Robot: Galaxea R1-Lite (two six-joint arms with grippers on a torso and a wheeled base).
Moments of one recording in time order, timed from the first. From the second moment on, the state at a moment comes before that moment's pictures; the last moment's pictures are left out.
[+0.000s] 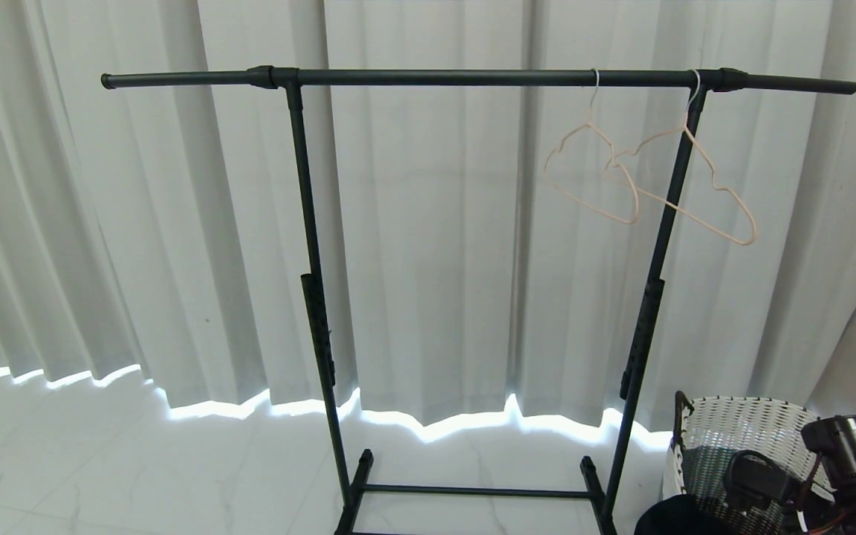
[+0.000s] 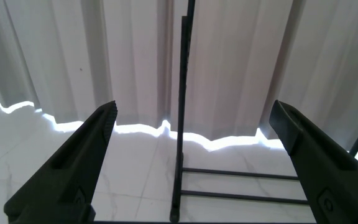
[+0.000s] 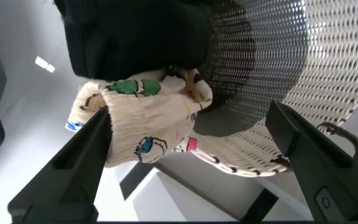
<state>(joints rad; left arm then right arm) 0.00 0.00 -0.01 0.03 -0.02 0.00 0.00 1.89 -0.22 -0.56 -0.03 -0.82</state>
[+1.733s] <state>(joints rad) 0.00 0.00 -0.01 0.03 -0.02 0.01 -0.09 0.84 -0.66 0.70 -0.04 -0.67</state>
